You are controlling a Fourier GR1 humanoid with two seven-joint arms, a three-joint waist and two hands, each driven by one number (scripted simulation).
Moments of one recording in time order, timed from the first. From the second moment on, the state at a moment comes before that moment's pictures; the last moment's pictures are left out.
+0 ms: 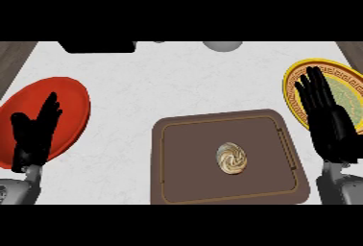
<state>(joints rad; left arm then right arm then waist) -0.12 0.50 -0.14 -1.40 0.23 0.35 0.17 -0.15 -0.25 0.01 -1.68 -0.21 -0.12 0.06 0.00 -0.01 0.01</state>
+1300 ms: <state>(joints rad) -0.01 0.28 -0.24 -1.45 0.30 0.20 0.14 0.17 -0.47 -0.05 -2.01 0.20 -0.20 0.18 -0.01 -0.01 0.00</state>
